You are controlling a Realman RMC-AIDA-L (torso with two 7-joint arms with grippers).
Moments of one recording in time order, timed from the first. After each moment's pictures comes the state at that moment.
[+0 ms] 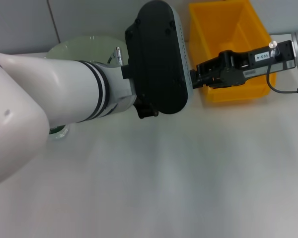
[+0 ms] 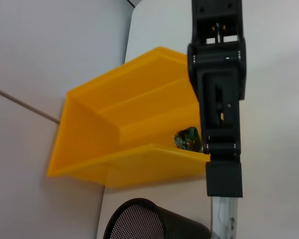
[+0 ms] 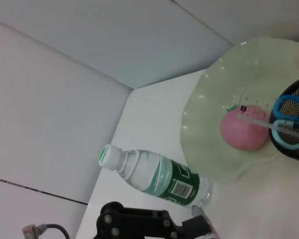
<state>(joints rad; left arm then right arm) -0.54 -2.08 2.05 1.72 2.89 1.06 -2.45 0.73 1.95 -0.79 -0.80 -2.05 -1.65 2.57</state>
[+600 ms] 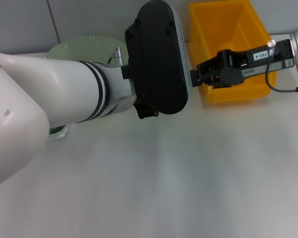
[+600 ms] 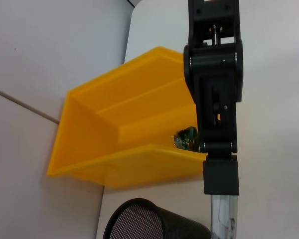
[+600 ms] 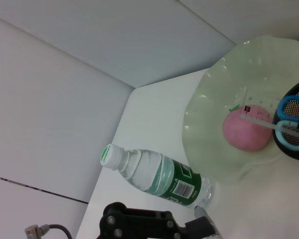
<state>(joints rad) -0.54 -2.08 2.05 1.72 2.89 1.06 -2.45 0.74 1.95 -0.79 -0.80 -2.05 -1.65 2.57</state>
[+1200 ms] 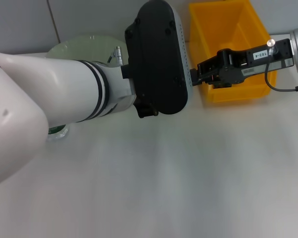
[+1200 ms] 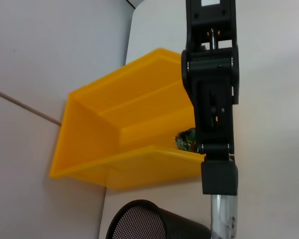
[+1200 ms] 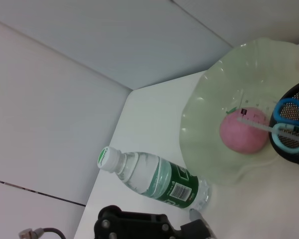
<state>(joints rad) -0.54 -2.08 2.05 1.72 2.89 1.06 -2.44 0.74 1.95 -0.80 -0.80 -2.05 -1.64 2.57</state>
